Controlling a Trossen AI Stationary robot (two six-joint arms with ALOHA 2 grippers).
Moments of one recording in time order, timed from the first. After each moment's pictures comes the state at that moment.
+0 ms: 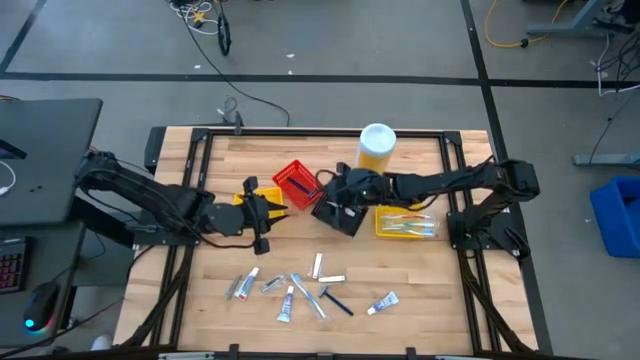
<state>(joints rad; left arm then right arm) -0.37 1.13 1.00 -0.38 -0.64 -0.15 -0.05 1.61 1.08 0.06 0.09 -0.12</state>
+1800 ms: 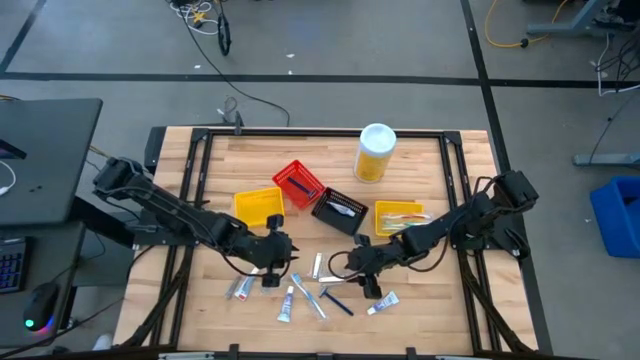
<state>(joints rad) -0.44 1.42 0.96 -0.30 -0.37 -0.22 0.39 1.68 0.81 0.07 0.04 0.28</state>
